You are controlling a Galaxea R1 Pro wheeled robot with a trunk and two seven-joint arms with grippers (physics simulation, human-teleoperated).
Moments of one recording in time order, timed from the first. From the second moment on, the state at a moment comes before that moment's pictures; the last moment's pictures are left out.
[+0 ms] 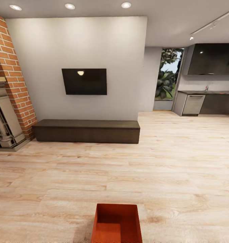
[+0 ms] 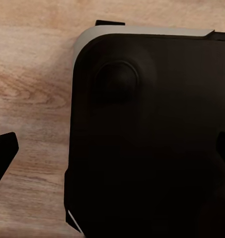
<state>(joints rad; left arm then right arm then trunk) 0.00 0.01 0.01 -0.04 0.09 -0.08 0.00 -0.11 -0.04 0.49 0.01 -0.25 -0.07 0.05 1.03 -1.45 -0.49</state>
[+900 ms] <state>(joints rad) 0.00 0.01 0.01 -0.04 0.09 -0.08 0.00 -0.11 -0.04 0.49 0.01 -0.25 -0.07 0.05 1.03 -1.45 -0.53</state>
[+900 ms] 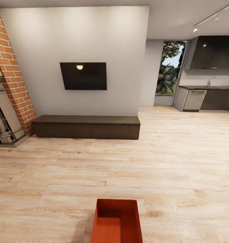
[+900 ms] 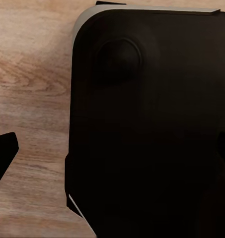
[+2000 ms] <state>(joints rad) 0.00 0.01 0.01 -0.04 0.09 -0.08 0.00 -0.11 -0.04 0.49 0.01 -0.25 -0.07 0.05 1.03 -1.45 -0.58</state>
